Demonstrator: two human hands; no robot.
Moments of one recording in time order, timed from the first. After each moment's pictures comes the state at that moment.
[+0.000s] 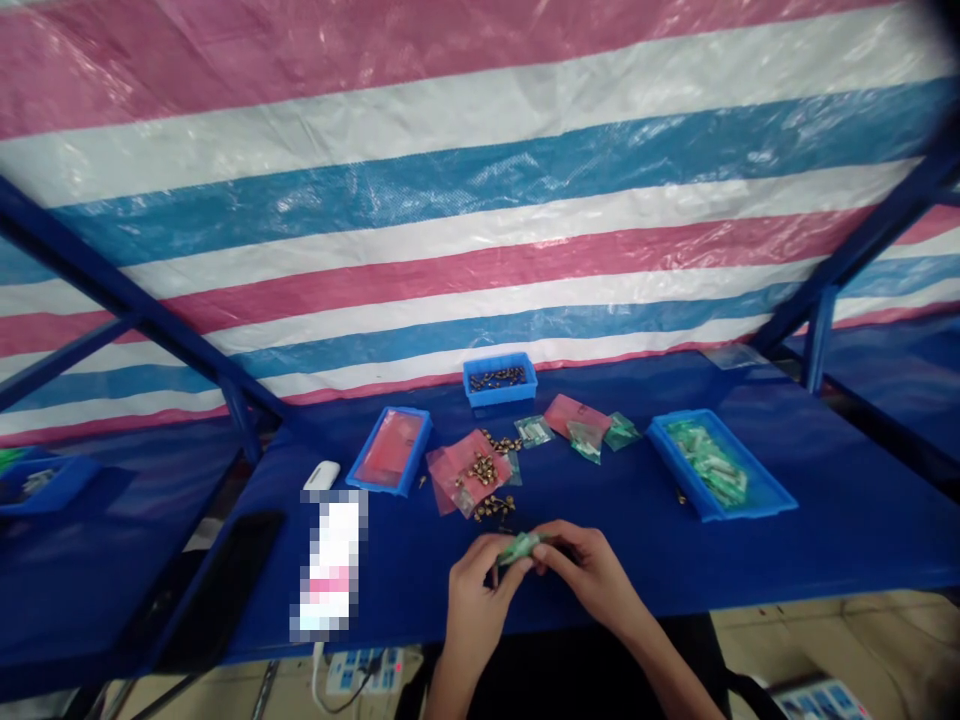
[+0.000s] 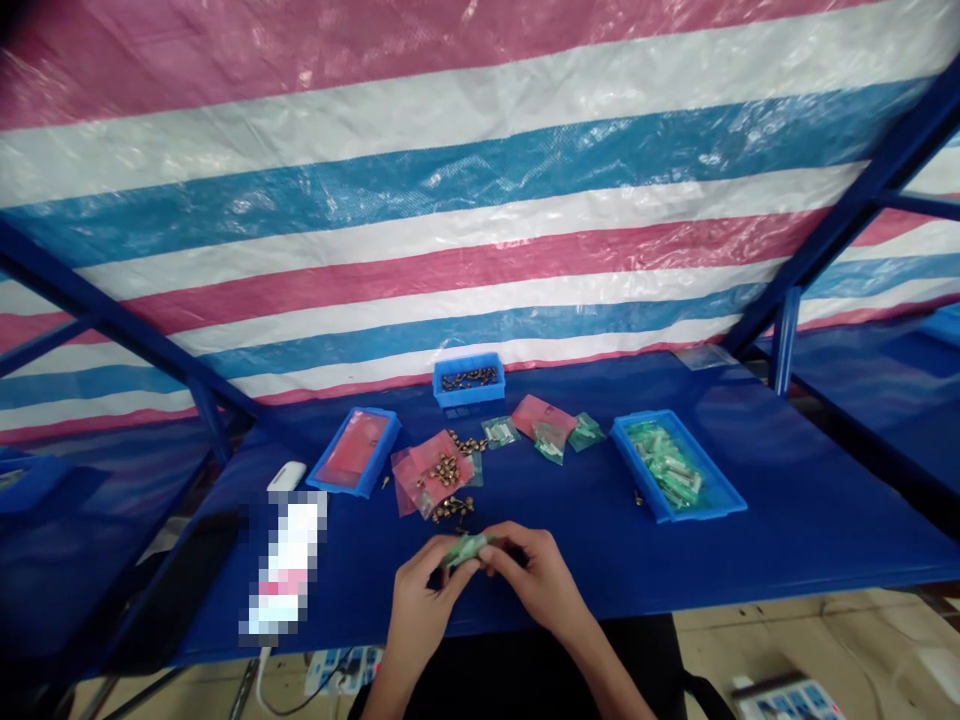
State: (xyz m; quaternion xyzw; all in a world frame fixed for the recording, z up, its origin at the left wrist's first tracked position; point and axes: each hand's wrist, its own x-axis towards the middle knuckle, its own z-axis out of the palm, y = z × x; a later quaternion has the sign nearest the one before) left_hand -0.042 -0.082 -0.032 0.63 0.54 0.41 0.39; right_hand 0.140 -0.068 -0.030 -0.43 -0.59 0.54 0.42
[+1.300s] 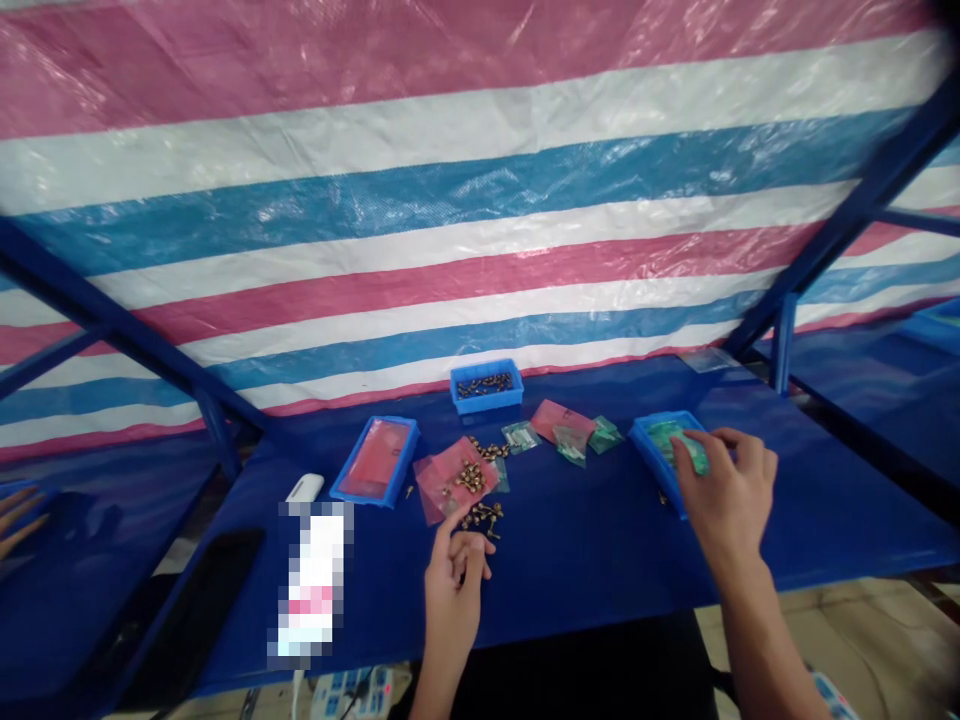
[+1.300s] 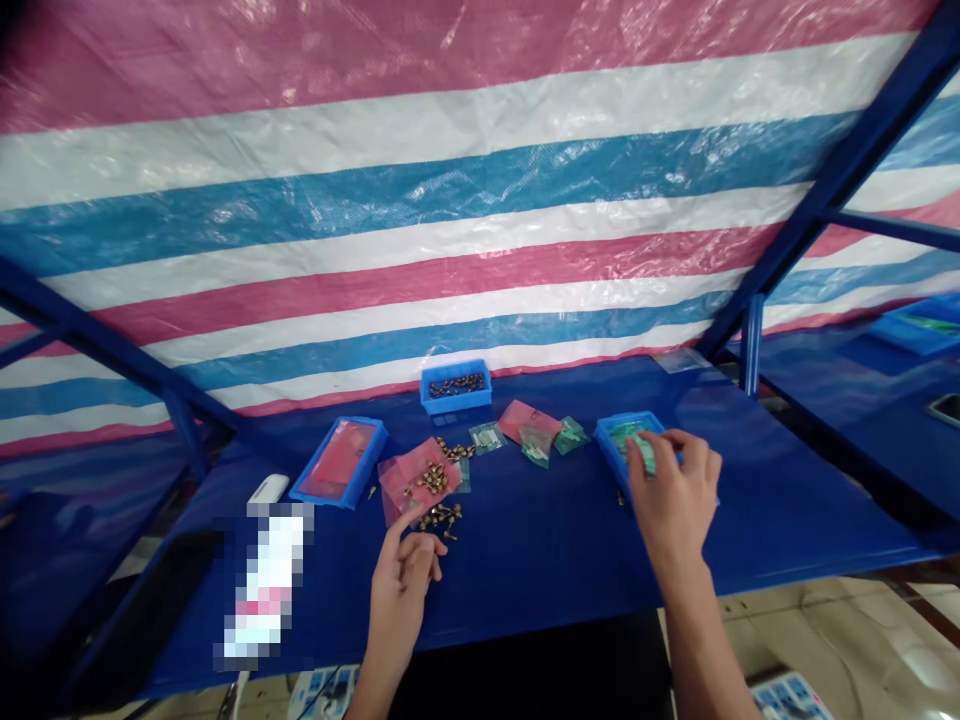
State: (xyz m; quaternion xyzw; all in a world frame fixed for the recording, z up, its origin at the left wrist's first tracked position) left_hand -0.046 -0.074 -0.041 0.46 0.54 0.50 0.49; right_hand 0.292 -0.020 -0.010 -0.72 -0.55 -0.23 0.35
